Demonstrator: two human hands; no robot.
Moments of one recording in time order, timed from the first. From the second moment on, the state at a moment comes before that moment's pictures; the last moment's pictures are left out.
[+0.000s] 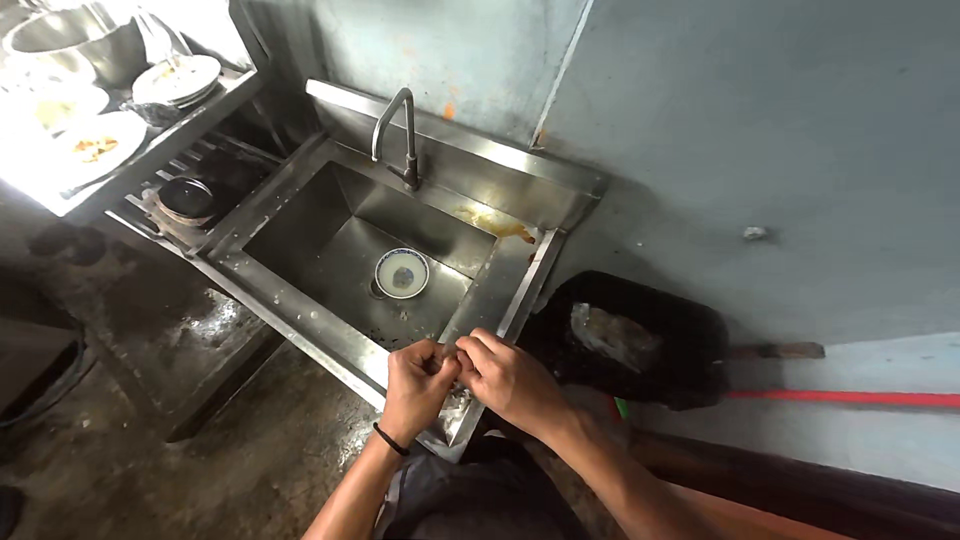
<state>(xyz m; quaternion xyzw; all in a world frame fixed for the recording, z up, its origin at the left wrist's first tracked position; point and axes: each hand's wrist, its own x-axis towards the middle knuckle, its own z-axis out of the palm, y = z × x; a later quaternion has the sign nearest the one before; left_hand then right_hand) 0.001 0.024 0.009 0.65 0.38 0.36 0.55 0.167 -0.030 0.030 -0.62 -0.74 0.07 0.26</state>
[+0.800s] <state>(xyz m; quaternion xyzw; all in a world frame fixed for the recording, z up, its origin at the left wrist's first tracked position) -0.011 0.047 0.046 0.79 0.30 0.24 0.47 0.169 -0.028 0.048 -0.54 -0.78 0.00 0.31</state>
